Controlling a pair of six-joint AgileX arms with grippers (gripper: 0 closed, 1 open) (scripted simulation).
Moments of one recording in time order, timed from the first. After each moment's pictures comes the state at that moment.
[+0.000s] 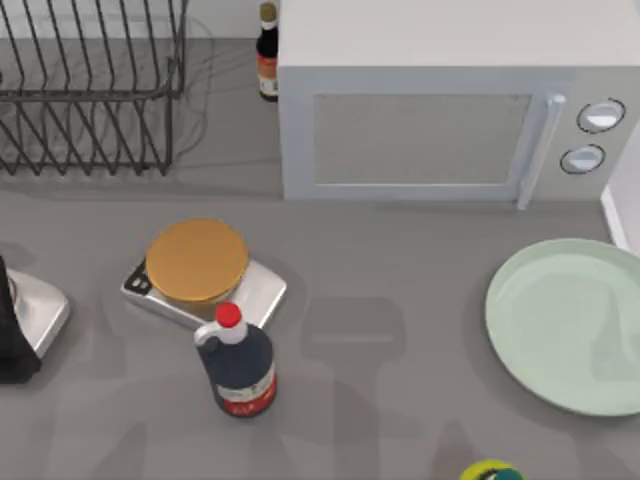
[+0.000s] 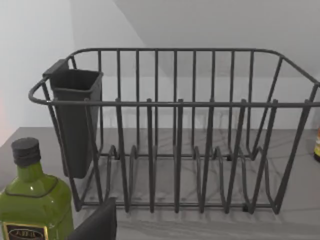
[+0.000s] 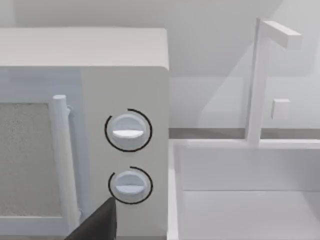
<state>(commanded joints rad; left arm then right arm) 0.00 0.00 0.00 0.00 0.00 0.00 0.00 0.00 0.00 0.00 0.00 0.00</state>
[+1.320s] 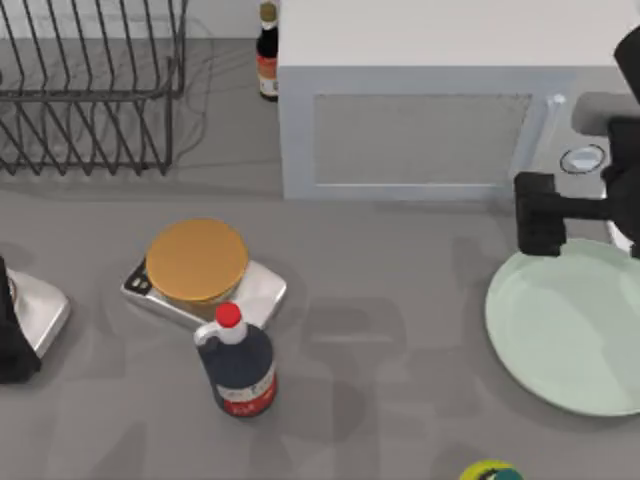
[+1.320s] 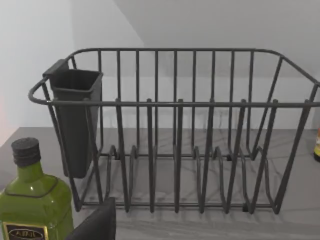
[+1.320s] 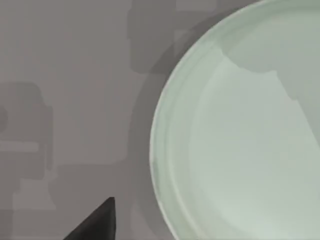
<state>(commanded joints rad) 0.00 0.00 0.00 0.00 0.00 0.00 0.37 1.47 1.12 -0.86 0.00 0.39</state>
